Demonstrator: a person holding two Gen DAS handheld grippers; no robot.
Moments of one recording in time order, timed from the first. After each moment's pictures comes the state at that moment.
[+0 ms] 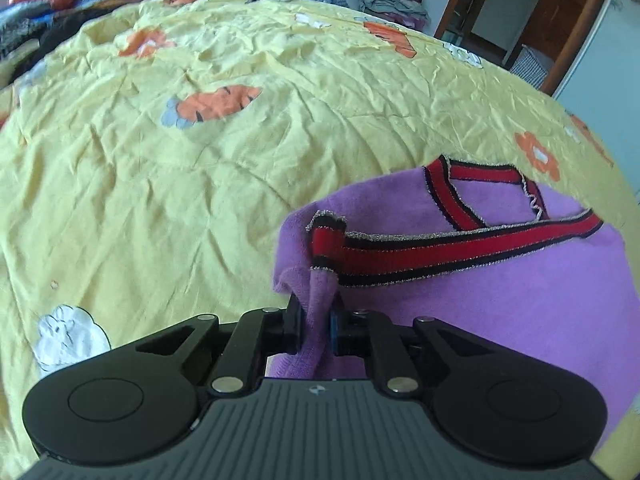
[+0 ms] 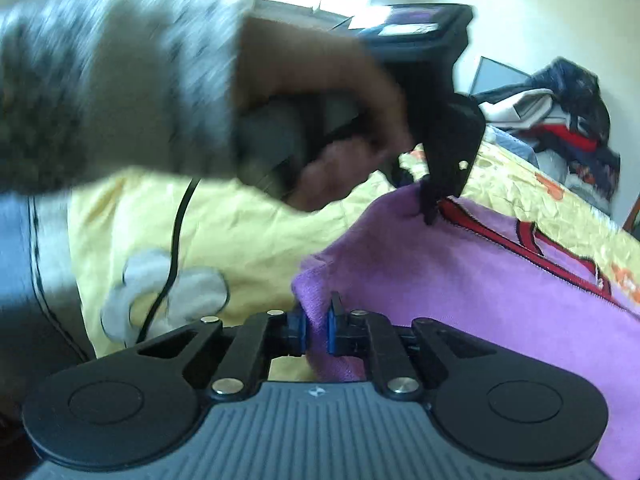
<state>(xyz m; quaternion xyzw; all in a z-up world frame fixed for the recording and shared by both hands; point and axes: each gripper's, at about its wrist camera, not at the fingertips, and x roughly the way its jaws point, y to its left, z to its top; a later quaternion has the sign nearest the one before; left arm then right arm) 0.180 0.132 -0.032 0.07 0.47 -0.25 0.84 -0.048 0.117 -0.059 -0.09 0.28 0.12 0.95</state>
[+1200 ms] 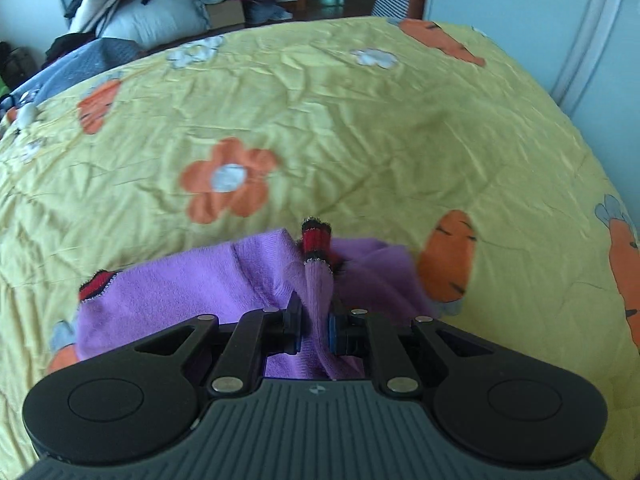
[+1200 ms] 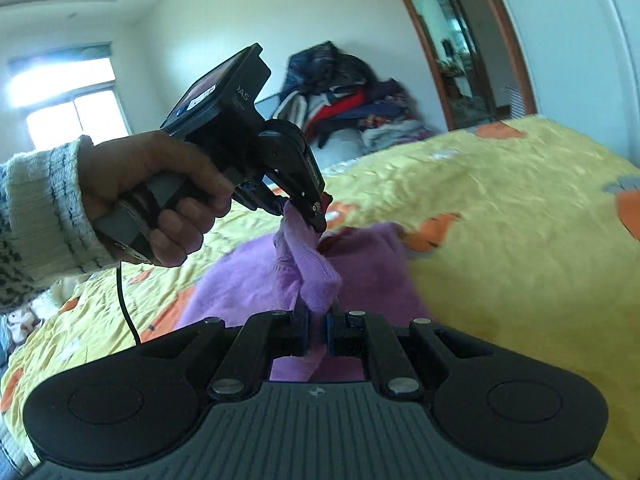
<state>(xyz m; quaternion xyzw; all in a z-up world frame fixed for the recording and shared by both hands) 0.065 -0.251 -0.005 0.23 0.45 -0.36 0.79 -0.194 -0.228 -0.052 0.22 0.16 -0.12 0.95</state>
